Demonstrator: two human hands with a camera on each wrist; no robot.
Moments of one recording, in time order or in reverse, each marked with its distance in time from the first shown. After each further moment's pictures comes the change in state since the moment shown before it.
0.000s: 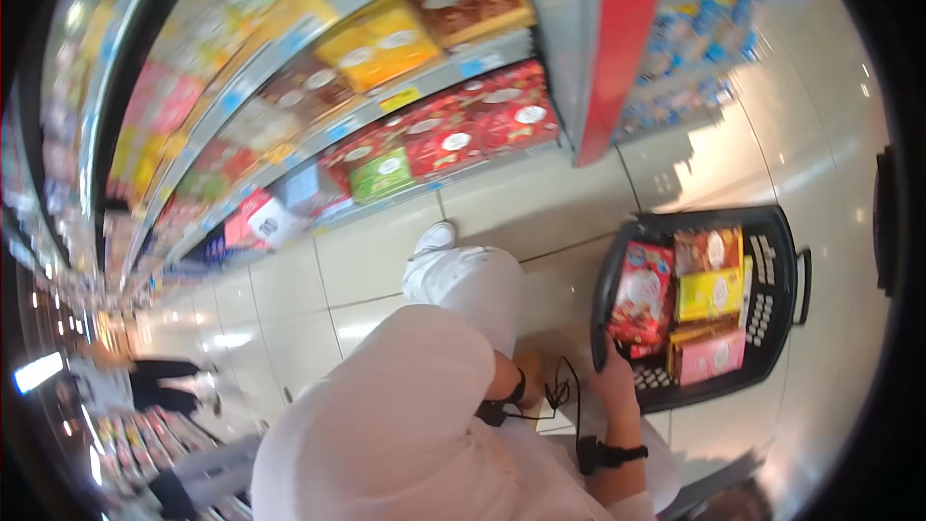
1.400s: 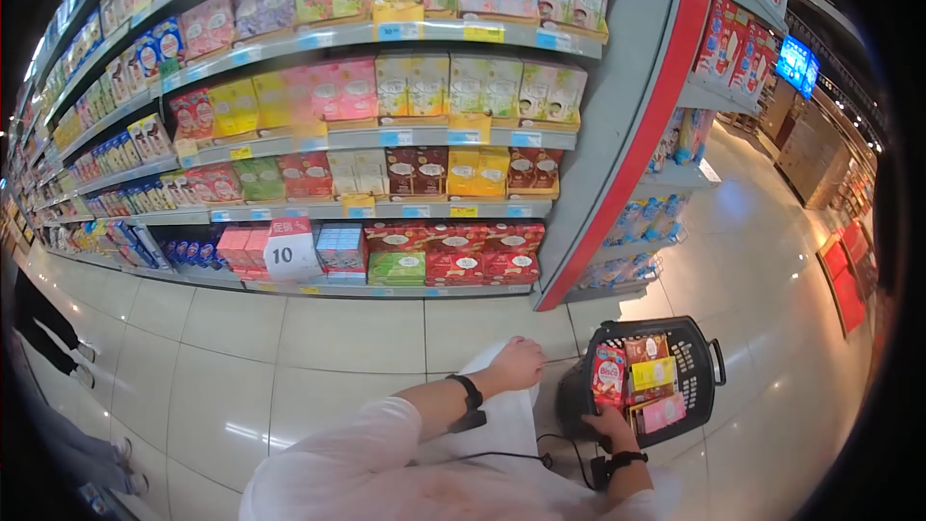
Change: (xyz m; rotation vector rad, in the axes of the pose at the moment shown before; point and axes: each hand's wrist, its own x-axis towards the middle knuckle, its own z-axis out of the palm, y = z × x) left_hand -0.138 -0.042 -0.022 0.550 1.608 0.226; right_hand 0.026 0.099 0.021 -0.169 0.195 -0.140
